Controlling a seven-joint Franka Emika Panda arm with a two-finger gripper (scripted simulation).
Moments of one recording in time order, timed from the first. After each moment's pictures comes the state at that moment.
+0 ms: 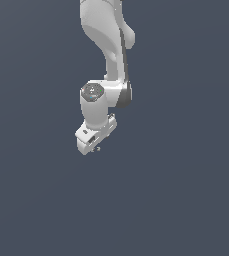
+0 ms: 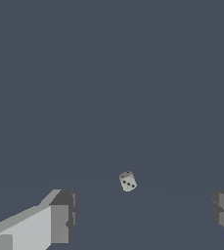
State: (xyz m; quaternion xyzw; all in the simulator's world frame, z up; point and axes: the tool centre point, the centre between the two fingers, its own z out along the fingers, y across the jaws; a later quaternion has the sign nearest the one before) arm -0.018 -0.065 0.091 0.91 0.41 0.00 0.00
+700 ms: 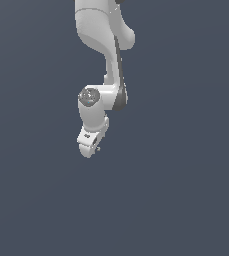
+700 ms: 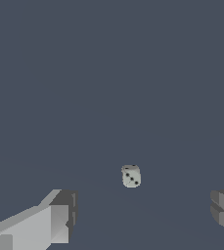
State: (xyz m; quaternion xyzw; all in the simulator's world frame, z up) arm -0.030 -0.078 0.064 0.84 0.55 0.00 0.00
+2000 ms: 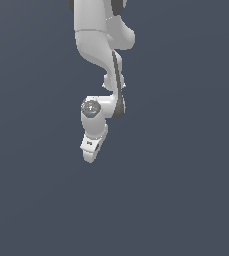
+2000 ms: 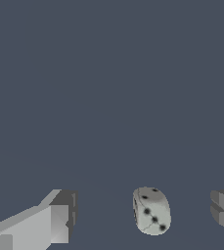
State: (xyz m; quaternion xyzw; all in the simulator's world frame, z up) arm -0.033 -0.080 0.011 0.82 0.57 0.00 0.00
